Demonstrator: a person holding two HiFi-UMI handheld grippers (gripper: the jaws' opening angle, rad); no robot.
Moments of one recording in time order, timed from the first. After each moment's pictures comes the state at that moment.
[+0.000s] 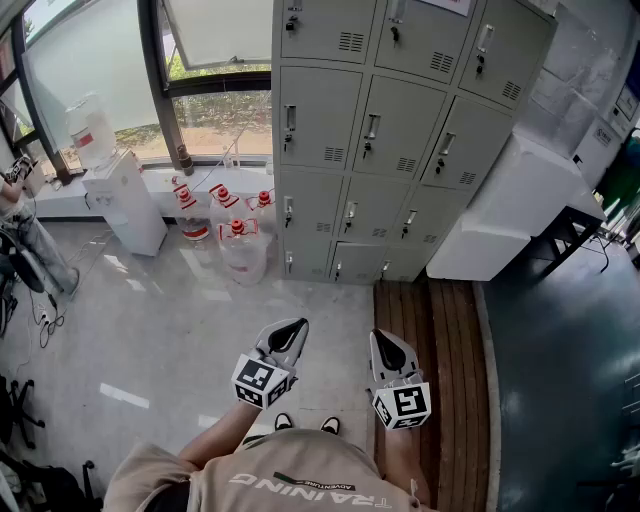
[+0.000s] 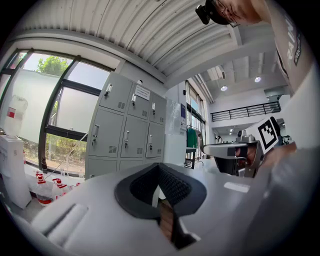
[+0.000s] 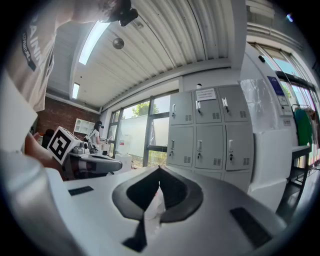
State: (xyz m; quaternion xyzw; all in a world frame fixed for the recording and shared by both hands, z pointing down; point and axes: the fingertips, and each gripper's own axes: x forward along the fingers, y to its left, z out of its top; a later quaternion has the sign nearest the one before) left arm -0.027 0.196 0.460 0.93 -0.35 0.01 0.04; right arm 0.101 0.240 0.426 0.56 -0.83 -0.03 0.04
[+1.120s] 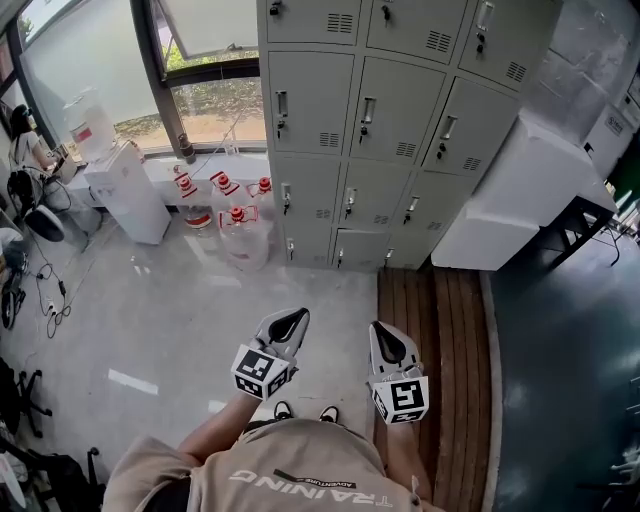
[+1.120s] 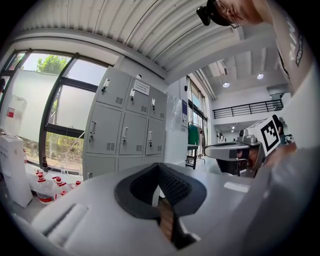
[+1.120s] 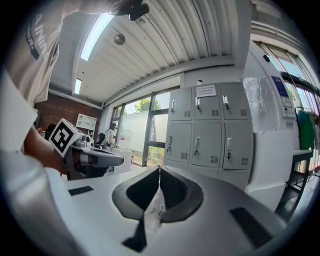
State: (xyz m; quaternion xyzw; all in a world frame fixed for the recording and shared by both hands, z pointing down) left arm 0.019 0.185 0.469 0.93 -0.37 0.02 0.05; right arm 0.144 0.228 0.441 0.54 -0.84 -0.03 0.08
